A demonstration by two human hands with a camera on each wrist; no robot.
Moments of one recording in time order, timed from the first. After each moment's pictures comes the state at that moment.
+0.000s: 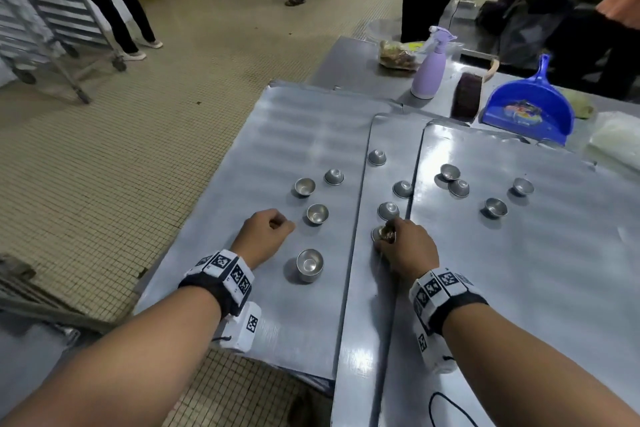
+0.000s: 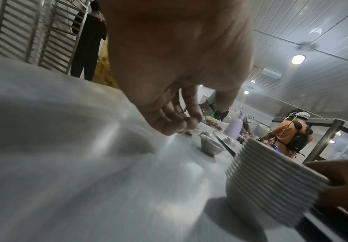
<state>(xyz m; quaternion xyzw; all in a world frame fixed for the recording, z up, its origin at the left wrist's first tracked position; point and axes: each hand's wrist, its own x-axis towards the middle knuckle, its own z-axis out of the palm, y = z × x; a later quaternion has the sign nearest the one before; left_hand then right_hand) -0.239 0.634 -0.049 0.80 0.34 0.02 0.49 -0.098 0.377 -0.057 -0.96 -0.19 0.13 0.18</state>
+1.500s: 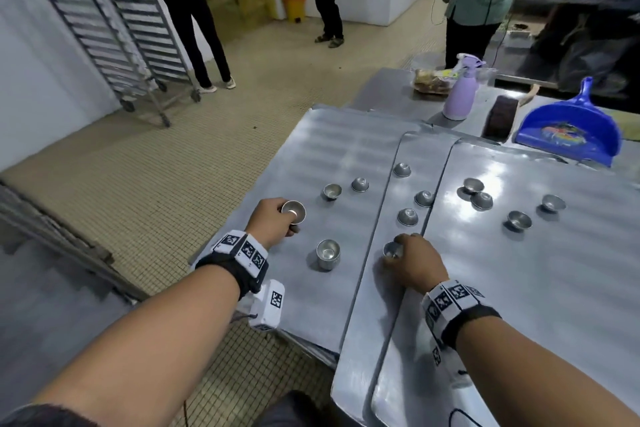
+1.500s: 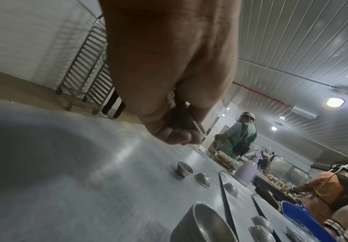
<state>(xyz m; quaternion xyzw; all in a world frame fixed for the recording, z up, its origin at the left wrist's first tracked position) -0.276 0.607 0.020 0.75 0.39 0.12 0.52 -0.133 0.362 -0.039 -0.93 -0.28 0.17 0.18</state>
